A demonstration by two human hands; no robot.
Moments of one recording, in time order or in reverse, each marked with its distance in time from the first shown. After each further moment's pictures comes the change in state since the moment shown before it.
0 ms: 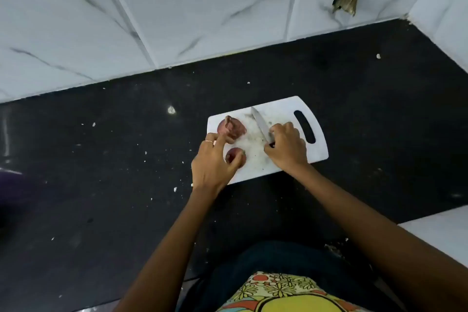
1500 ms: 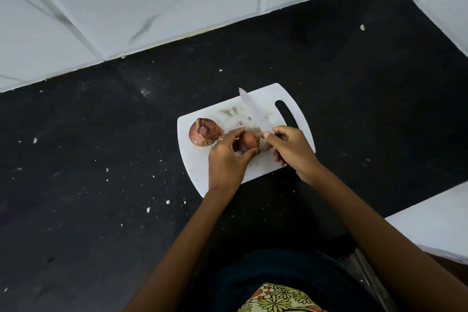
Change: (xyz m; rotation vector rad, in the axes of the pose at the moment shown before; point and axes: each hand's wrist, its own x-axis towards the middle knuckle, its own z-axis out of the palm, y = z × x) left_hand 0.034 0.043 0.058 -0.433 -0.094 -0.022; right_hand 0.000 0.029 -0.029 0.802 -0.141 0.304
